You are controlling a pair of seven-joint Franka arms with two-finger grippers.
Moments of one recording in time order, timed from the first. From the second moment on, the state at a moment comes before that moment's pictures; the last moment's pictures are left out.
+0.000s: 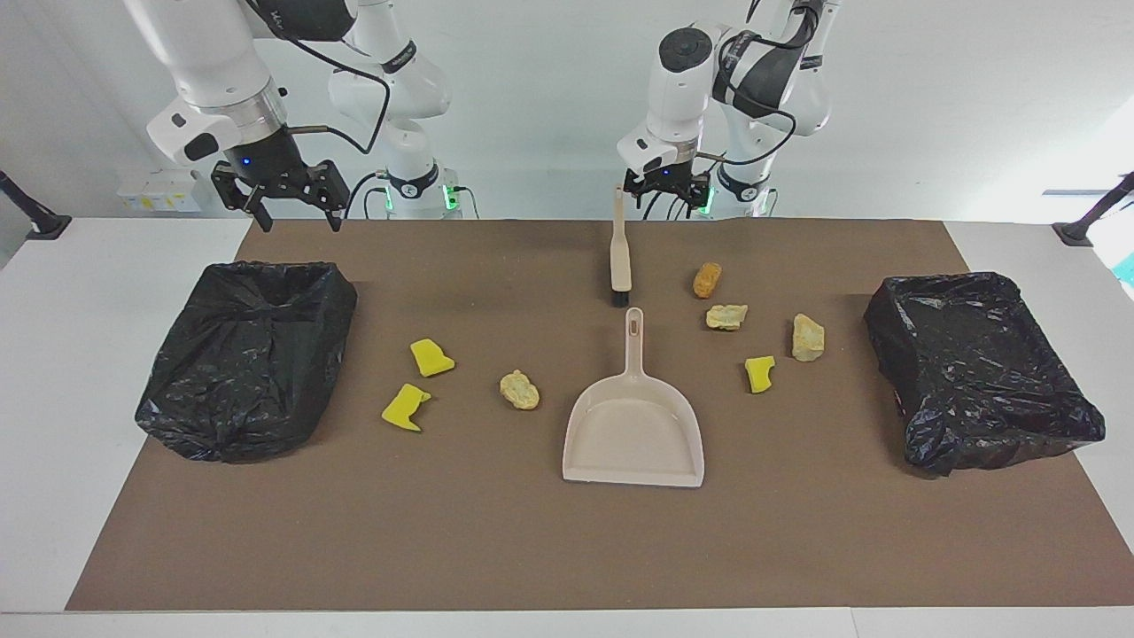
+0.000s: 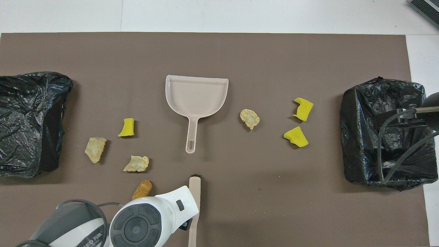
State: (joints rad) left arm -0.74 -0.34 -0.04 -2.36 -0.04 1.87 -0.38; right arm 0.00 -0.06 0.01 -1.63 -0.01 1.55 0.00
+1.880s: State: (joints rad) left arm -0.99 -0.29 -0.04 -2.60 -0.14 2.21 -0.63; right arm 0.24 0.18 0.13 -1.69 0.16 1.85 0.15
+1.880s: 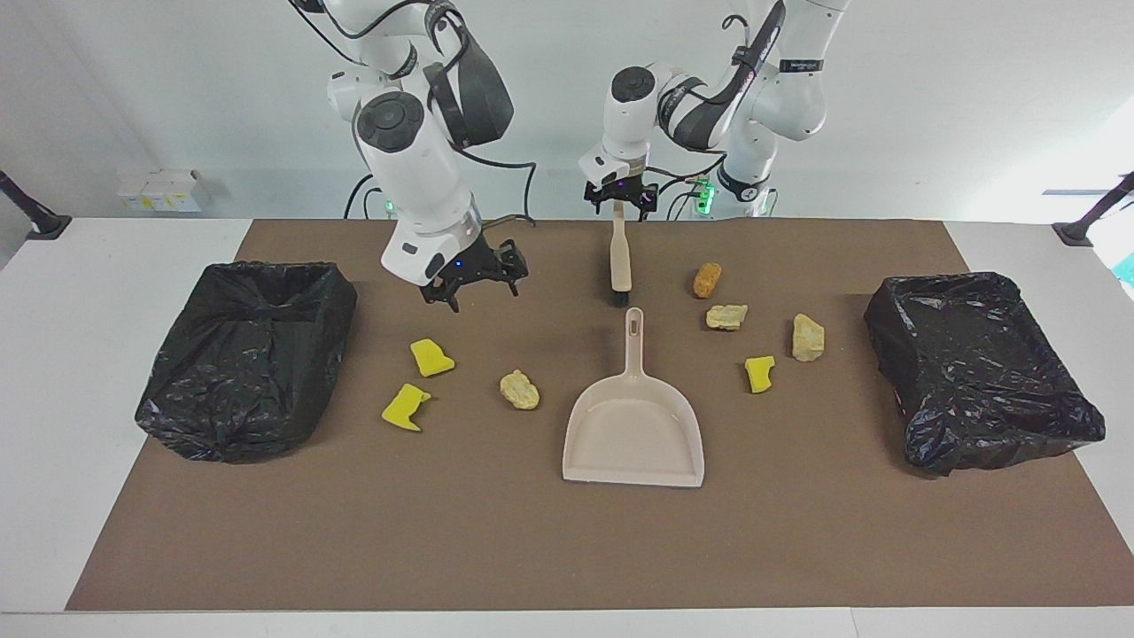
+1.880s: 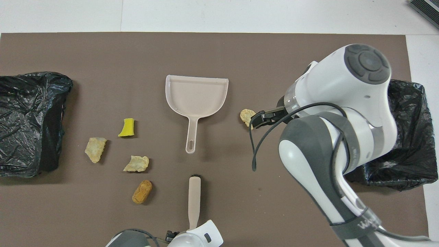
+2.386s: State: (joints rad) left arm -0.99 -0.29 -0.04 -2.60 -0.14 2.21 -0.63; right arm 0.40 0.26 0.13 -1.70 0.26 2.09 0.49
